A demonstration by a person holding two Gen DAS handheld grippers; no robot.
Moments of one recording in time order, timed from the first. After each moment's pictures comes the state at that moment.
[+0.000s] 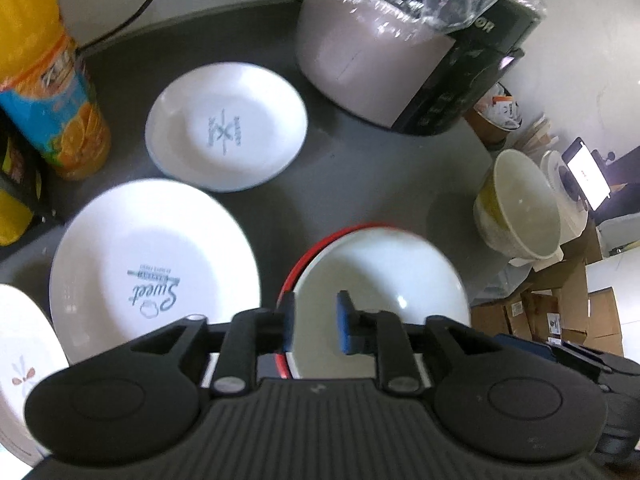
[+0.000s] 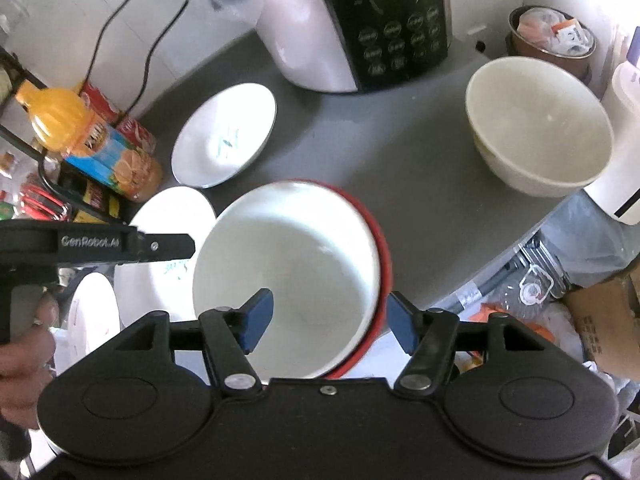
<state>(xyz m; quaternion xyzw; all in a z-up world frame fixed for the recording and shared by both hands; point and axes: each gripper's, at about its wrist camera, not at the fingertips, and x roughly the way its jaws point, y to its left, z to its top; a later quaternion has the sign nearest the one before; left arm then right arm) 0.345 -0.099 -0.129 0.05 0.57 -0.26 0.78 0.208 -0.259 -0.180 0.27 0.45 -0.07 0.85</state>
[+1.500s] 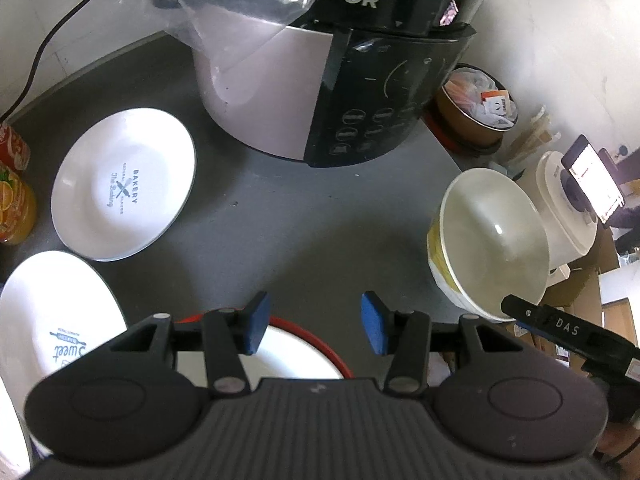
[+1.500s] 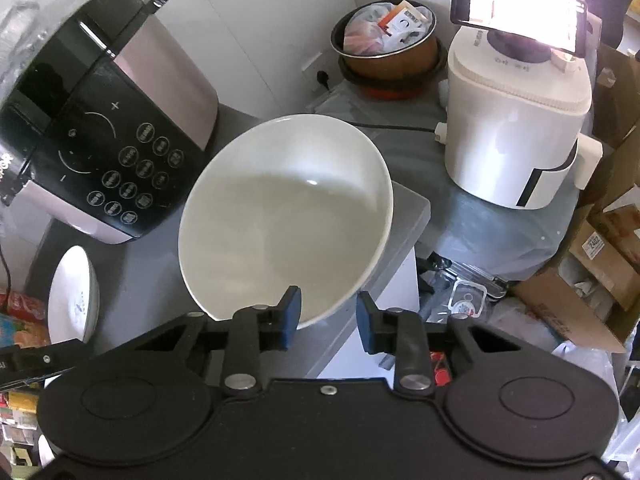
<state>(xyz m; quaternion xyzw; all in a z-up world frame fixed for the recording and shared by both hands) 0.348 -0.238 -0.138 0.08 0.56 -0.25 0.78 0.190 -0.434 -0.247 0.37 0.39 -0.23 0.81</state>
